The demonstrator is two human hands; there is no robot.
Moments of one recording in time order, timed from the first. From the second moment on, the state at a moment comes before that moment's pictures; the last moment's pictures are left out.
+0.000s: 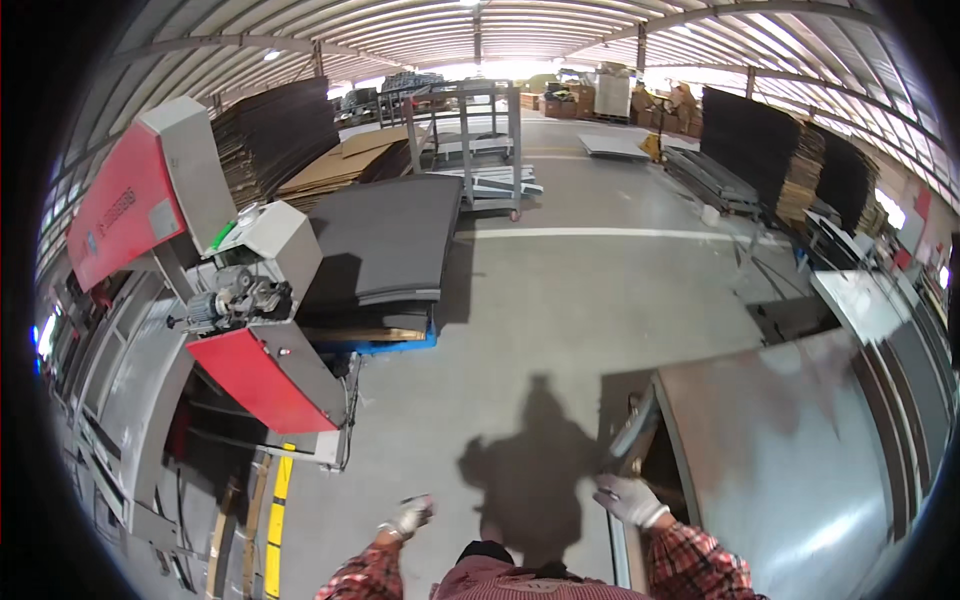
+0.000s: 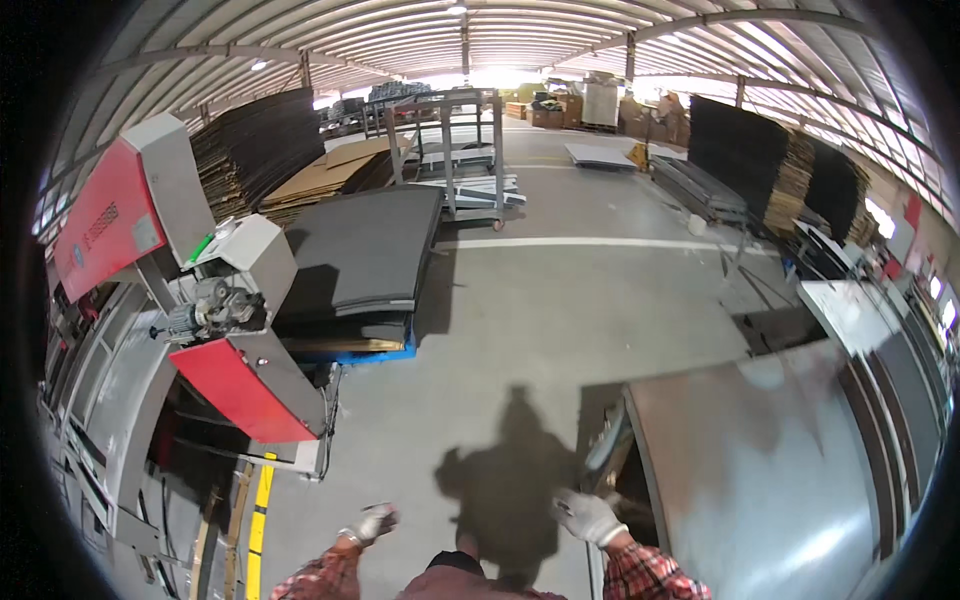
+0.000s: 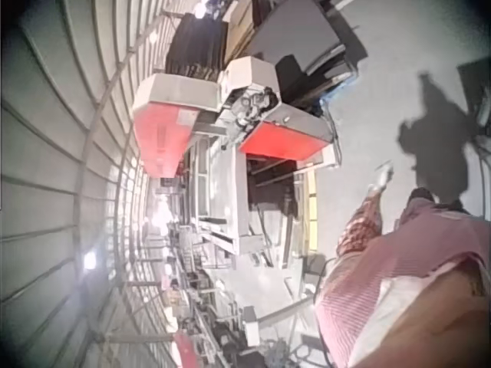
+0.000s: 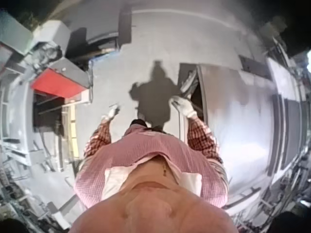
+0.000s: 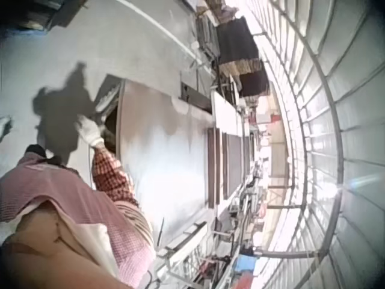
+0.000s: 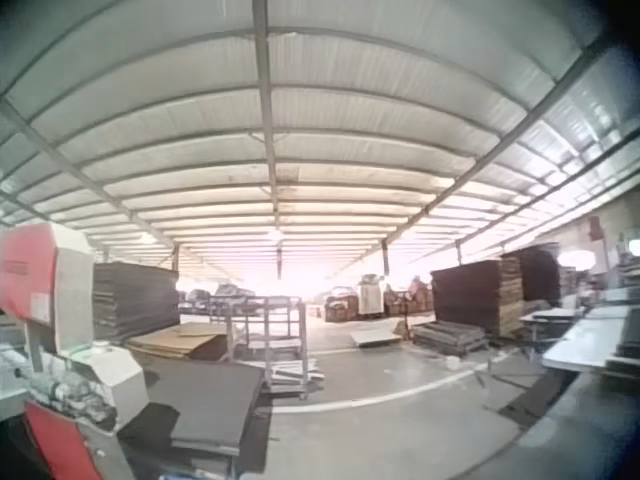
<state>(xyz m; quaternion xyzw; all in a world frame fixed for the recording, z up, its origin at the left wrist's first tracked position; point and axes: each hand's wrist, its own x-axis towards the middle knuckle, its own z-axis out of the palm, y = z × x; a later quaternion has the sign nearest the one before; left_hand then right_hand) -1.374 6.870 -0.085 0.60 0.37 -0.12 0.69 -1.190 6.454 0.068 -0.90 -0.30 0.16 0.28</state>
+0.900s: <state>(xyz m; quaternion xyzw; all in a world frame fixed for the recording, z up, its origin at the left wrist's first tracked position) -0.842 7.209 -0.170 0.07 0.71 0.33 0.61 -0.300 6.771 -0.013 -0.88 -0.38 0.29 -0.03</state>
